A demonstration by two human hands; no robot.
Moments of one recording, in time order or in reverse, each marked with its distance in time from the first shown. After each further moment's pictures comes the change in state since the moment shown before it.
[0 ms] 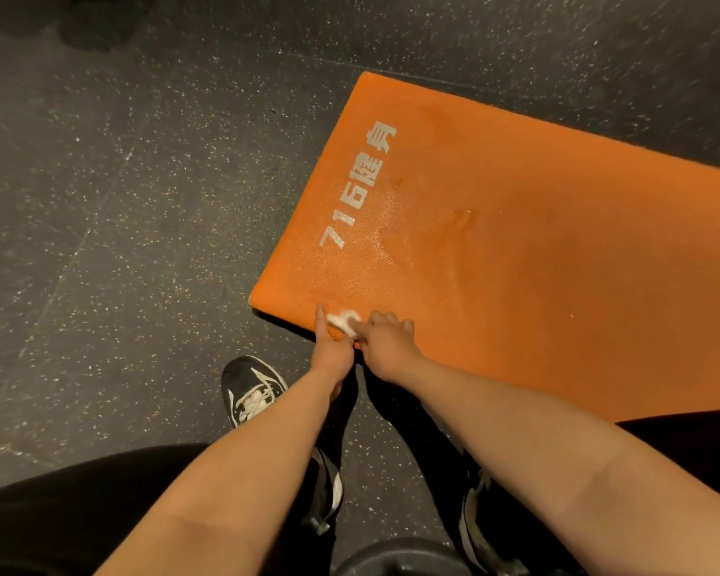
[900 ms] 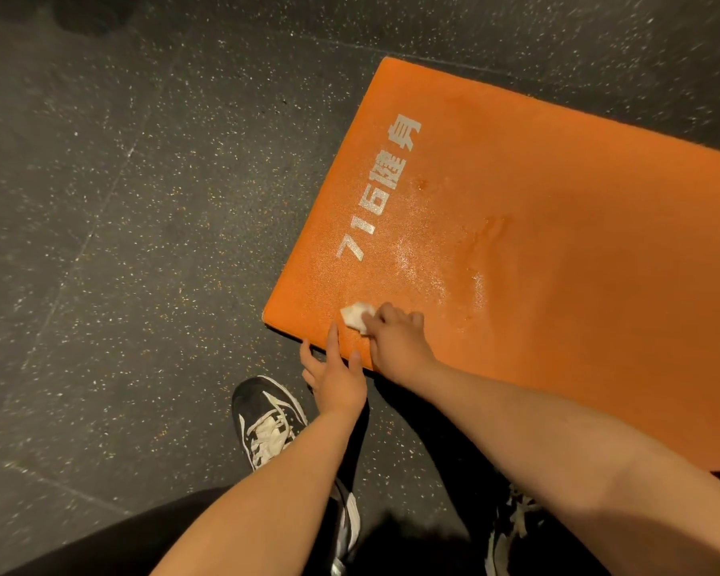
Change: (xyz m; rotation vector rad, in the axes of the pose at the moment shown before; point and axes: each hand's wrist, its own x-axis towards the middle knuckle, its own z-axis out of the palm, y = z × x) left_hand 0.021 -0.027 -0.003 0.368 0.274 0.094; right_hand 0.050 0.002 0.008 -0.005 0.182 -0.111
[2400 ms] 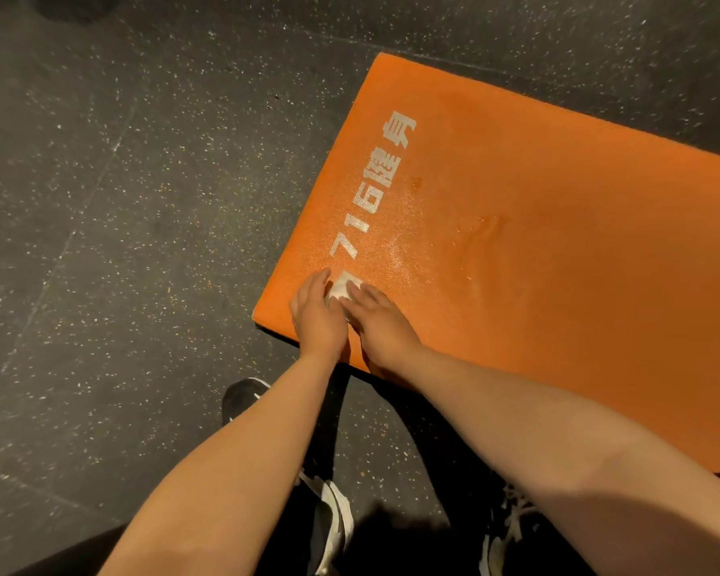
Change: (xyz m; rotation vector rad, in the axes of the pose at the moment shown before) left_hand 0.072 0.047 -0.022 -0.068 0.081 0.299; right_hand 0.034 0.006 0.004 0.125 -0.113 -0.078
